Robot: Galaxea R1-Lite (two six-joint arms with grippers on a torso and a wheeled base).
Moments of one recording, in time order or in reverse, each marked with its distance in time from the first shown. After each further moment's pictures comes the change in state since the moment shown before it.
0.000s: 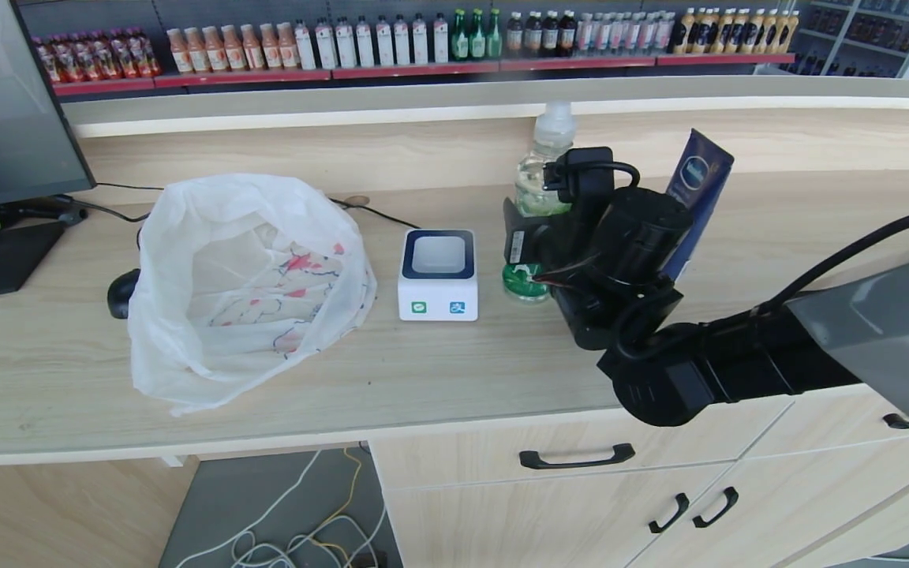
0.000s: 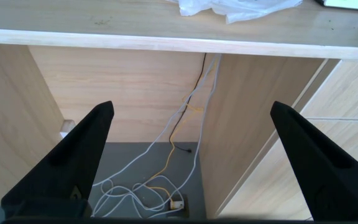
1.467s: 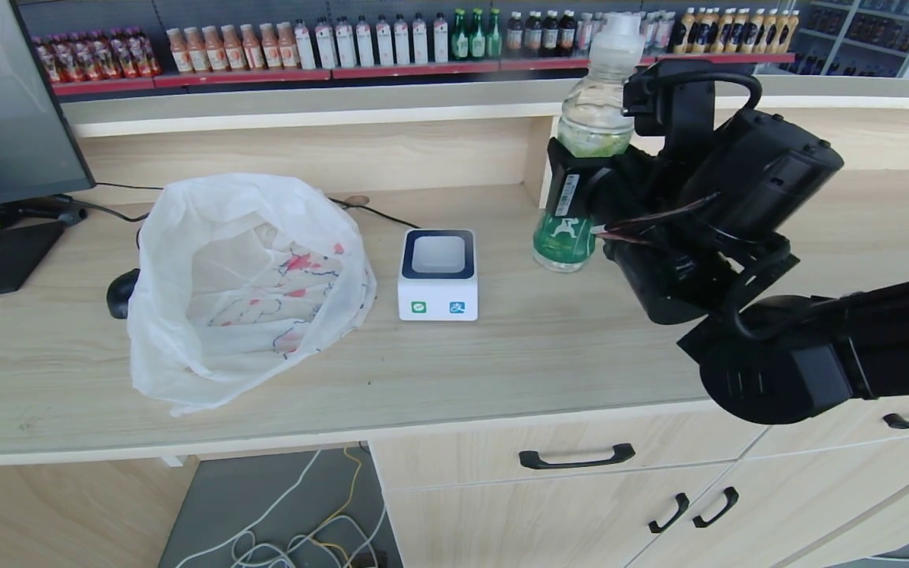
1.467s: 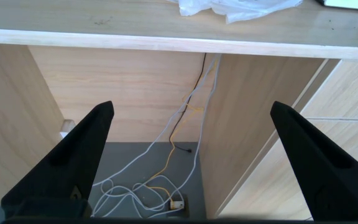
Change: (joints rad) left arm 0.000 0.000 0.000 0.000 0.000 0.000; right arm 0.014 -0.216 0.104 0.002 -0.002 -0.026
